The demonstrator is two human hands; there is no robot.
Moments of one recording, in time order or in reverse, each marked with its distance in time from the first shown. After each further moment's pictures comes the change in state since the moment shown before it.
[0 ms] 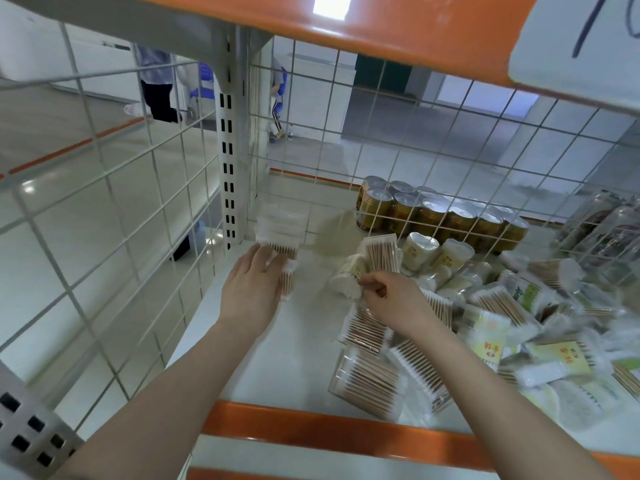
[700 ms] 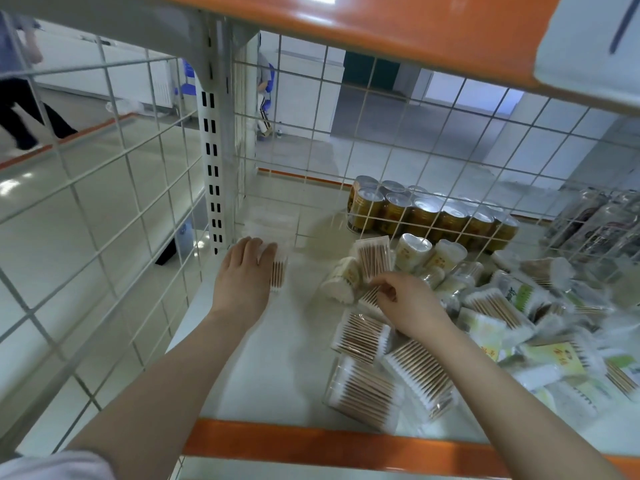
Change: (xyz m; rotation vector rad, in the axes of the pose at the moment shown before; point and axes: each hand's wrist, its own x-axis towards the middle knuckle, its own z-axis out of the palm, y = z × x) left_hand 0.026 -0.006 0.009 0.146 -0.073 -0.032; right_hand 0.001 0.014 -0.017 -0.153 0.029 -0.012
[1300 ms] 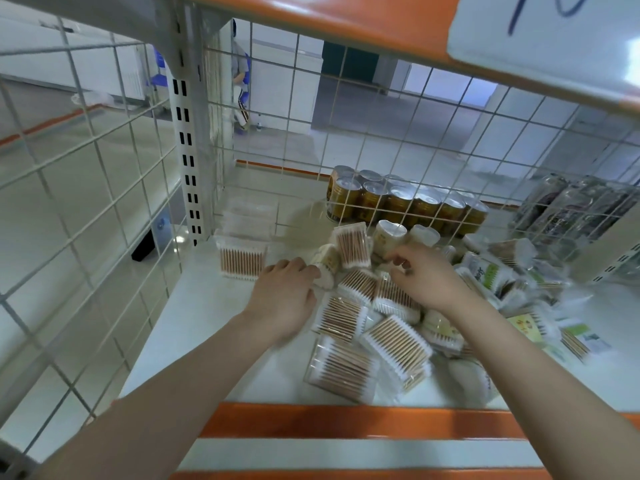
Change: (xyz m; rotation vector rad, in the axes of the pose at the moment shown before) left_hand -0.019 0.074 -0.029 -0.258 -0.191 0.216; right_hand -0.016 0.020 -0.047 -0.121 0.028 -0.046
